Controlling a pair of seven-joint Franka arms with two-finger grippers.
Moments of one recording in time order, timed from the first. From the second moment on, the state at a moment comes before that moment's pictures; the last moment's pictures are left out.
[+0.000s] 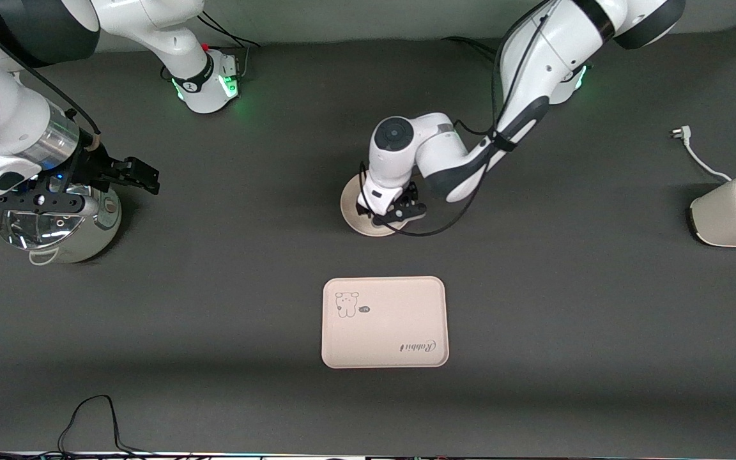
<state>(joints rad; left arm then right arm) -0.19 0.66 -0.67 -1.81 0.49 2.33 -1.35 0.26 0.02 -0.06 -1.64 0.03 1.59 0.29</state>
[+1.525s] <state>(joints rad) 0.11 -0.04 -0.14 -1.83 0.02 1.65 -0.10 0.74 0.39 -0.04 -1.77 0.09 2.16 0.70</state>
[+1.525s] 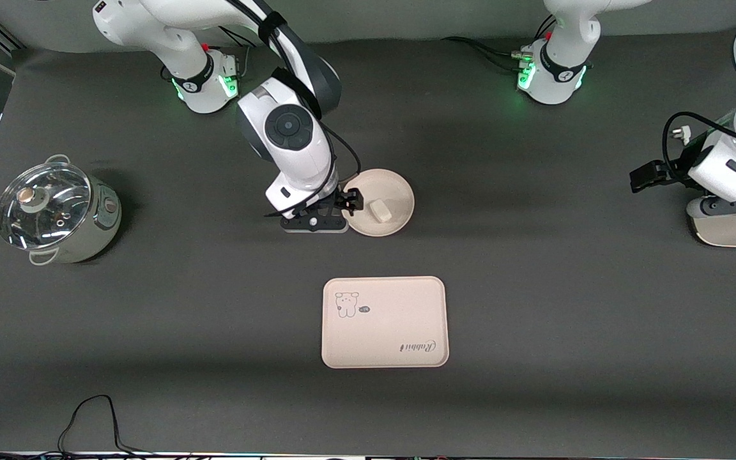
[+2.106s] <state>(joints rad) 0.09 -0.04 -0.15 -1.83 0.02 1.65 -0.10 0.80 0.41 -0.05 -2.10 0.14 2.52 0.70</state>
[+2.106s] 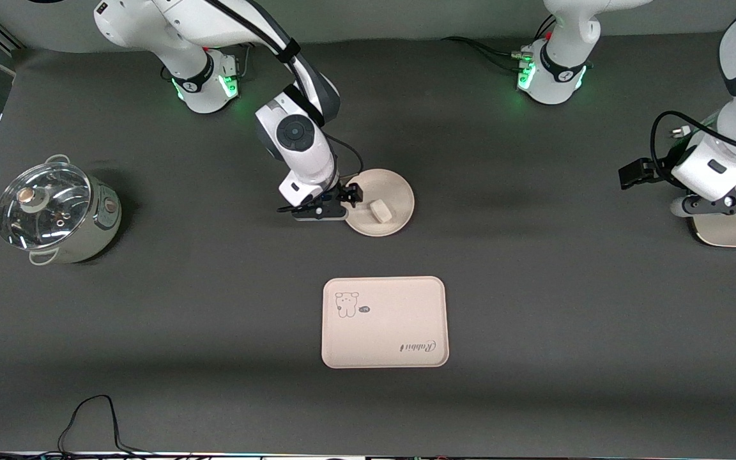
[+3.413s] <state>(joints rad) 0.07 -0.04 -0.15 -1.84 0.01 1.64 -0.10 0.82 0.51 -0.04 -2.07 0.16 2.58 0.70</state>
